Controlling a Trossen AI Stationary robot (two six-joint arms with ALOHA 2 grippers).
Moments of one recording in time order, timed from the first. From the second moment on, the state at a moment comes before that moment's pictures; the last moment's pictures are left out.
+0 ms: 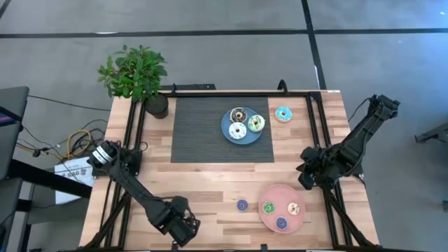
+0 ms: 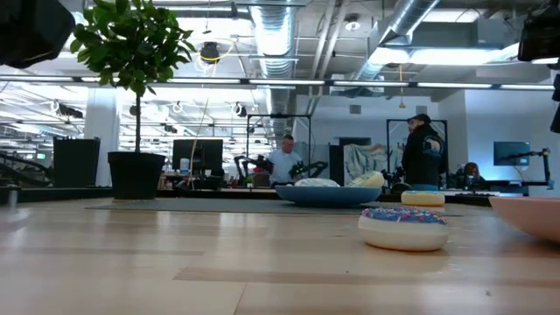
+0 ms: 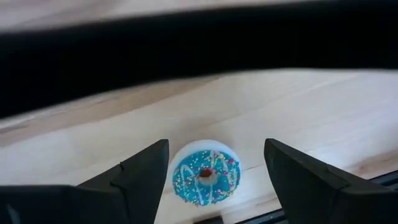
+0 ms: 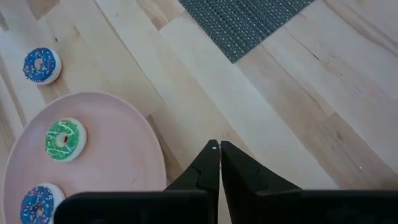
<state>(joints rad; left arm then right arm) -0.76 1.90 1.32 -0.83 -0.03 -2.03 0.83 0.82 0.60 -1.05 0.45 1.38</state>
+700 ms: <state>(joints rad) -0.78 2.00 1.33 -0.76 0.05 -2.05 0.83 0.82 0.60 -1.05 0.45 1.38</state>
